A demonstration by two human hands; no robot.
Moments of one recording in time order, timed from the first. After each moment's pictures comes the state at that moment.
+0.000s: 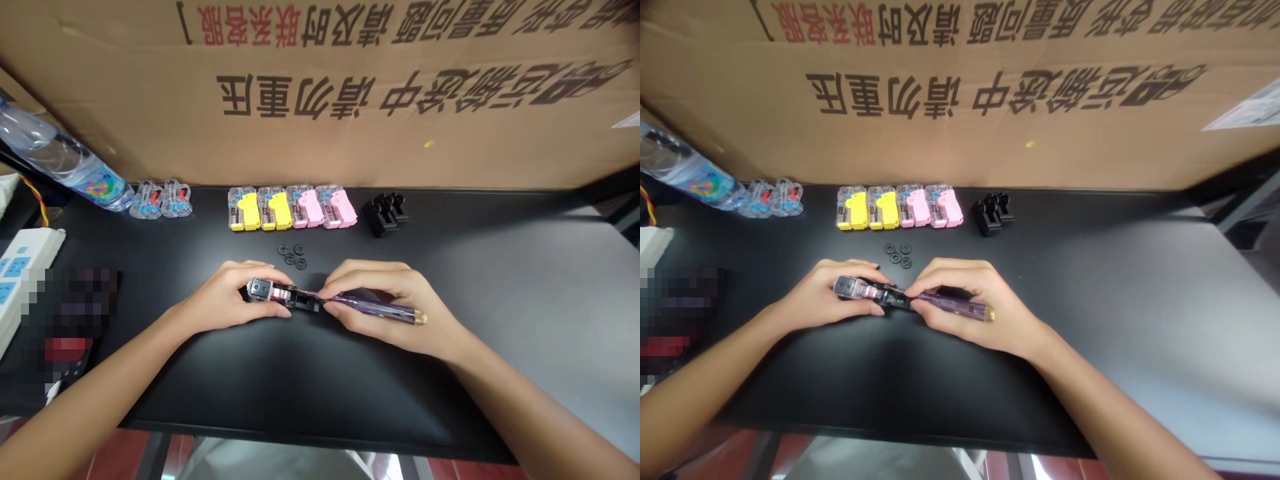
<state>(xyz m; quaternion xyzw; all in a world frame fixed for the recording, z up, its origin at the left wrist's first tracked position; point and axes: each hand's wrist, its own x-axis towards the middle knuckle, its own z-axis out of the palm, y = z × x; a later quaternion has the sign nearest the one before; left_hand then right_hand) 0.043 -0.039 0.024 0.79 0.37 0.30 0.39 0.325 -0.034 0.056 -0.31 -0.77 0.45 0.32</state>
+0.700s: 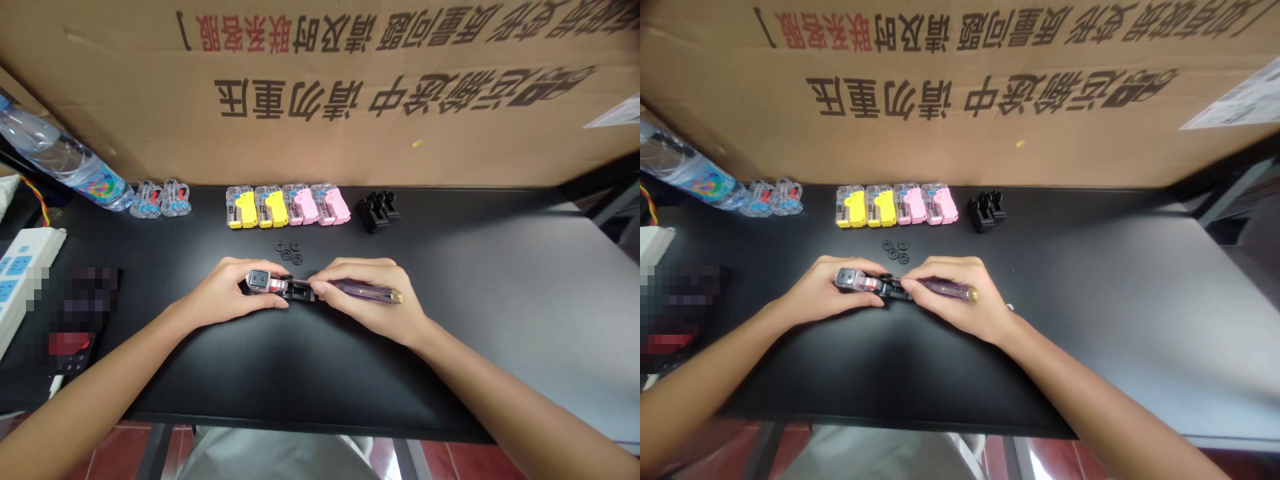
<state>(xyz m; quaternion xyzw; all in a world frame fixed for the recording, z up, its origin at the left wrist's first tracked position) 0.044 -0.041 0.025 0.78 0.40 0.30 0.37 0.313 -0.042 0.040 -0.39 -0.75 0.41 0.36</state>
